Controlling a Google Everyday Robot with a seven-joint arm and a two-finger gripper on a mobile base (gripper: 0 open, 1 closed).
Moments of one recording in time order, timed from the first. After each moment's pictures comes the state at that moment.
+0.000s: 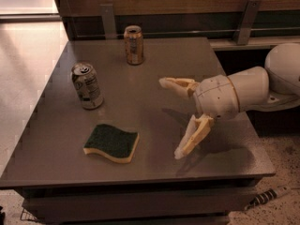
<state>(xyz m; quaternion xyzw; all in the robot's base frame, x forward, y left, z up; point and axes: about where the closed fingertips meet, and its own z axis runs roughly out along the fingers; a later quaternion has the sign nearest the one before) 0.440 -0.039 0.882 -0.64 0.52 0.37 0.43</state>
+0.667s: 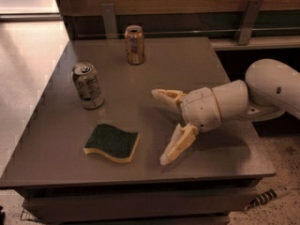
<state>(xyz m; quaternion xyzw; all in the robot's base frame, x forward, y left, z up) 0.446 -0.016 0.842 -0.63 0.54 0.38 0.41</state>
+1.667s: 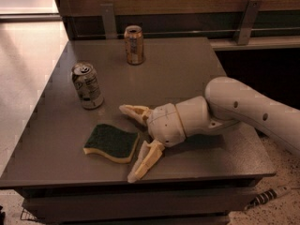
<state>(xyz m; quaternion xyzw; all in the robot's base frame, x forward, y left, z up) 0.423 0.060 0.811 -0.64 0.50 0.42 0.41</state>
